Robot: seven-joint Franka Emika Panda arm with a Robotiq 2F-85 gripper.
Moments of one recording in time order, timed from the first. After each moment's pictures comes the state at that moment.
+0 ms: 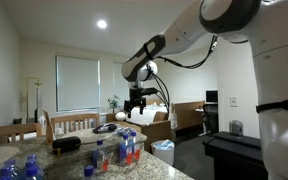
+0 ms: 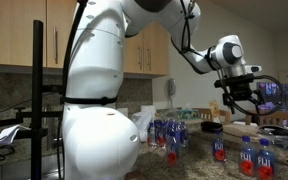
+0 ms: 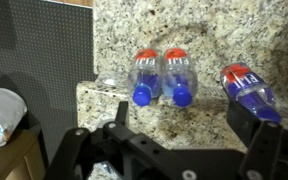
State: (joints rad) arm -0.06 0.09 -0.08 -1.90 -0.08 2.19 -0.09
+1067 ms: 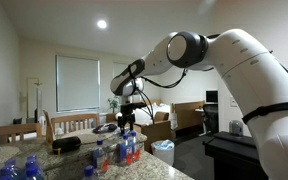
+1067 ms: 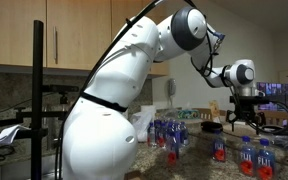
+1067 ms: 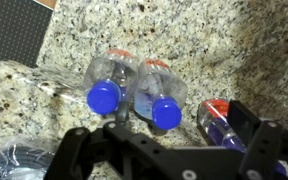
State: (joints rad) arm -0.11 0.48 -0.01 -1.52 0.01 1.96 -0.43
